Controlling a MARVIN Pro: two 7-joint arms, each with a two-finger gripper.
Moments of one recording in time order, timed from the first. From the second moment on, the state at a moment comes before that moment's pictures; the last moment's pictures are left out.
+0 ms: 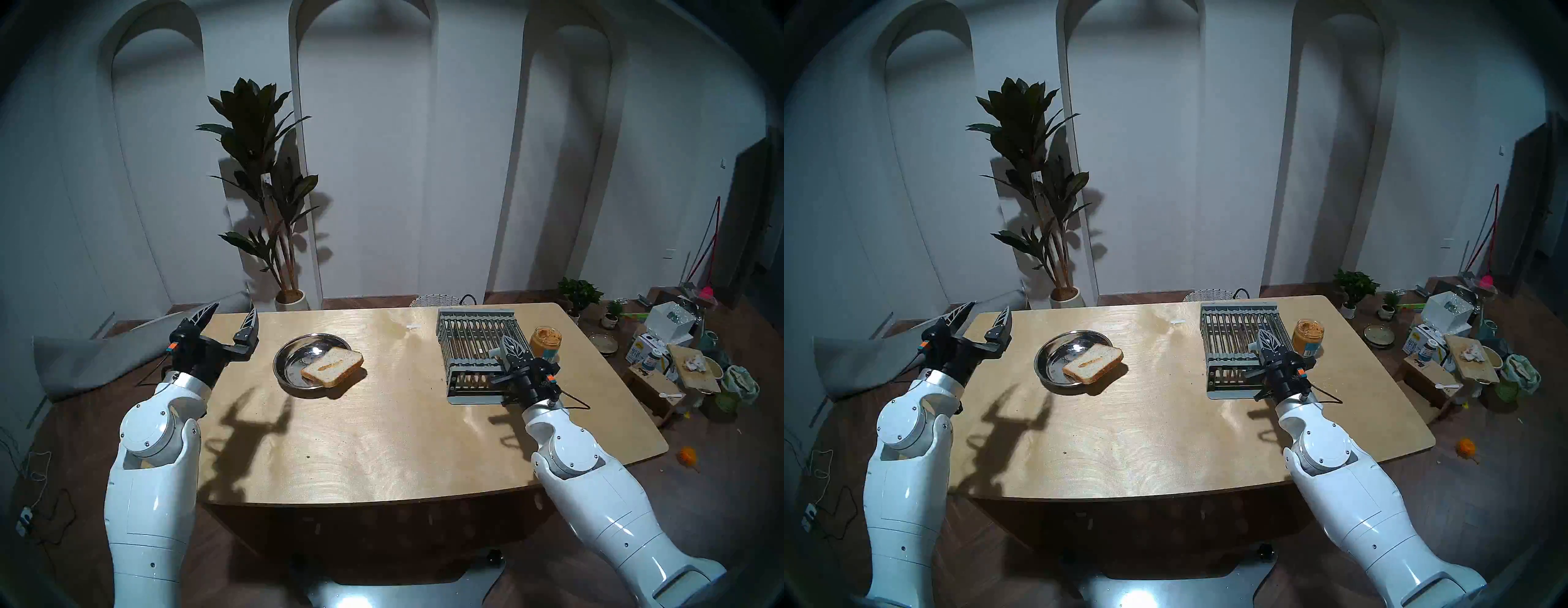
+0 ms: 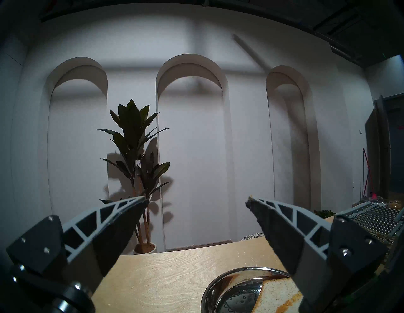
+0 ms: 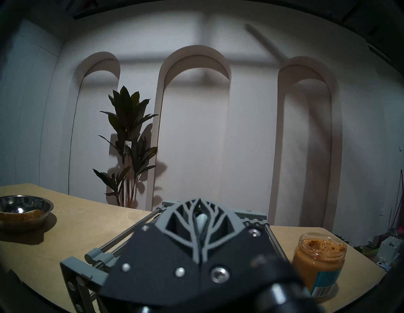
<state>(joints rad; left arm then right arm) 1.67 -1.32 -1.87 -1.74 -0.29 -0.08 -0.36 -1.55 -1.14 1.31 -1.43 0.34 -0.40 -0.04</state>
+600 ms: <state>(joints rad) 1.67 -1.32 -1.87 -1.74 -0.31 -0.08 -0.35 -1.56 -1.12 1.33 -1.46 0.37 -0.37 -0.03</state>
